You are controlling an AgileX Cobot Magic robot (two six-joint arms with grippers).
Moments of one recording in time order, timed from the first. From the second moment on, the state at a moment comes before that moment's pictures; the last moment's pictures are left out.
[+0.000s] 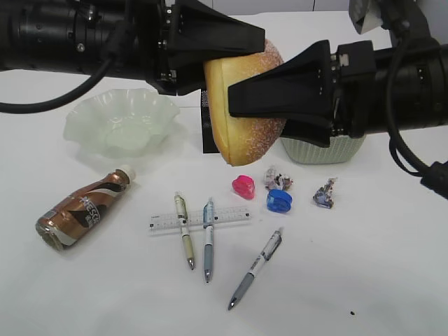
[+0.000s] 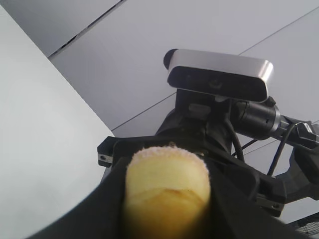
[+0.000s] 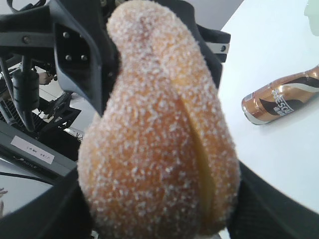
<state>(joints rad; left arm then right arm) -0.40 1.74 -1.22 -1.66 1.19 1.01 0.20 1.47 -0.90 1.56 1.17 -1.20</state>
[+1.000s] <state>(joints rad) -0.40 1.74 -1.22 -1.65 1.19 1.01 0.19 1.45 -0.90 1.54 1.17 -1.16</state>
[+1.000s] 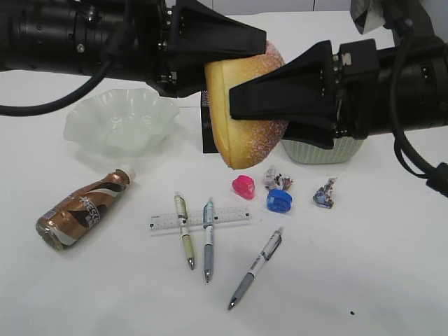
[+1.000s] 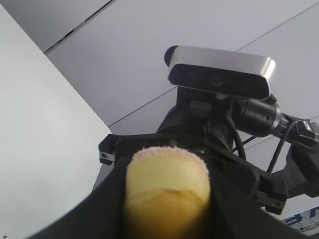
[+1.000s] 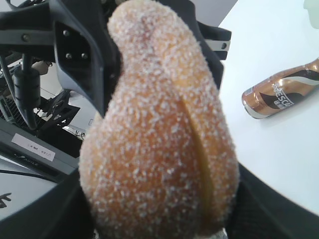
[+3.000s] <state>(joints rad) -0.40 1.74 -1.22 -1.60 1.19 0.97 0.19 1.45 -0.90 1.47 1.17 -1.12</state>
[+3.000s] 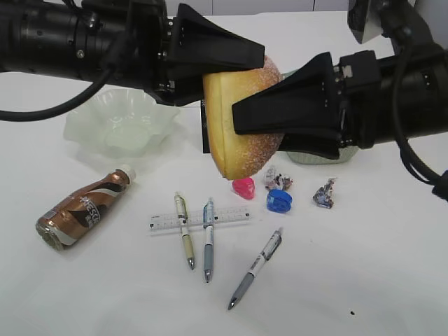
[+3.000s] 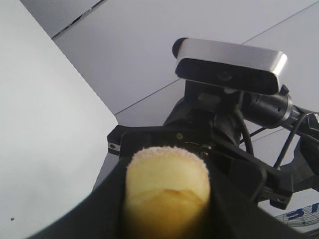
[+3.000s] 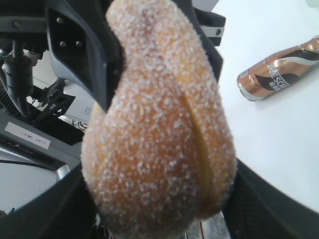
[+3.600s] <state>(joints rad) -0.40 1.74 -1.22 -1.59 1.18 0.96 0.10 1.35 -0.90 1.42 1.19 -1.06</state>
